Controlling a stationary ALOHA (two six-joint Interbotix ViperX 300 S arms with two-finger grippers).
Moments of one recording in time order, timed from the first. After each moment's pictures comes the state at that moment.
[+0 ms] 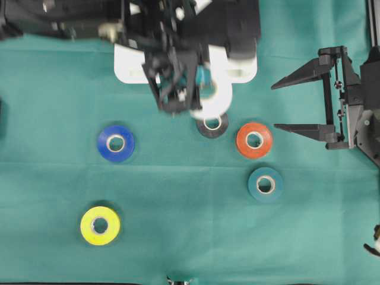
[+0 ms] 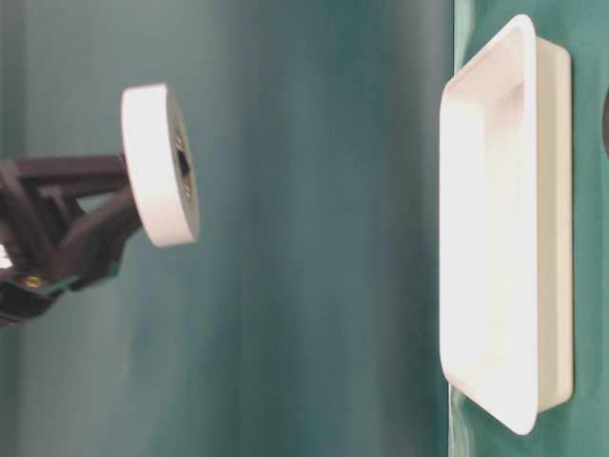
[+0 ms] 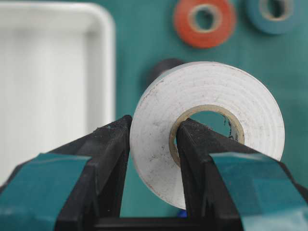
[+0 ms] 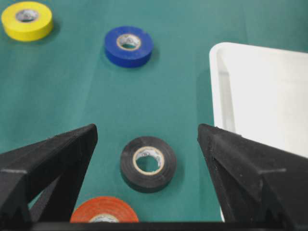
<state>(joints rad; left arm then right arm) 0.09 0.10 -0.23 0.01 1.12 0.00 0.01 -0.77 1.10 0.00 0.01 0.04</state>
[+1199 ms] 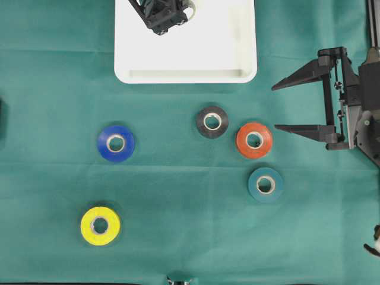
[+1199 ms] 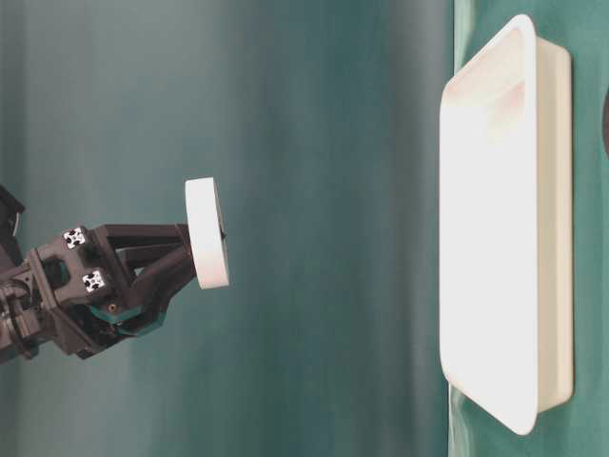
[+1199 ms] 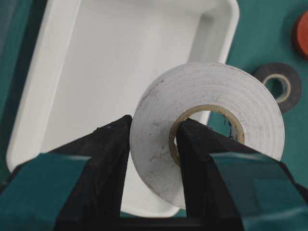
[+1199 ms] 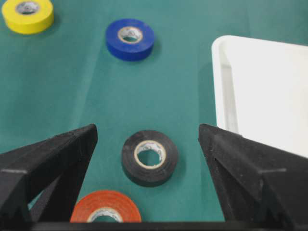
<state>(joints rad) 0.32 0.05 -0.14 0.01 1.08 0.00 0.01 -0.77 1.10 0.00 0.03 0.04</state>
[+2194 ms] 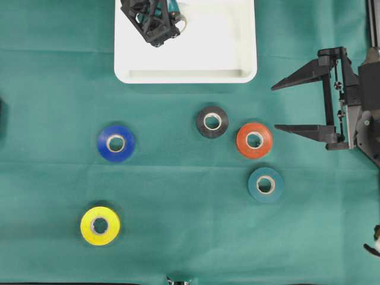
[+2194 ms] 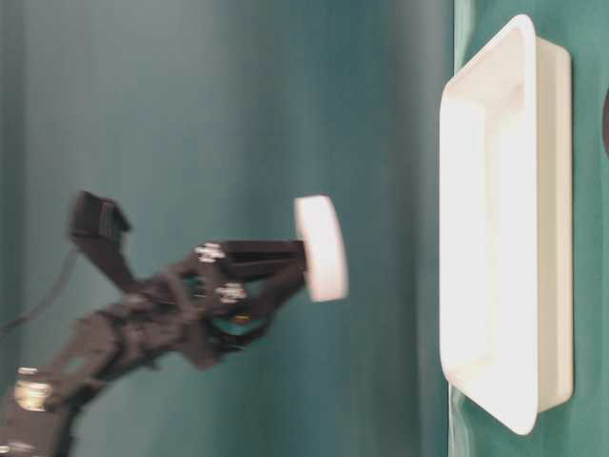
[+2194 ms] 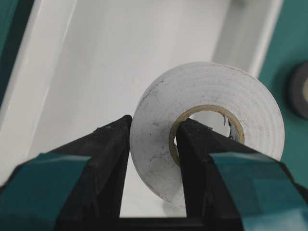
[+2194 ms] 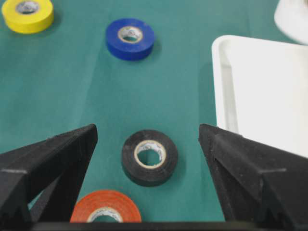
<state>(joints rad) 0.37 0.08 0.15 0.01 0.76 -0.01 0.02 -0.76 1.10 0.00 0.03 0.04</state>
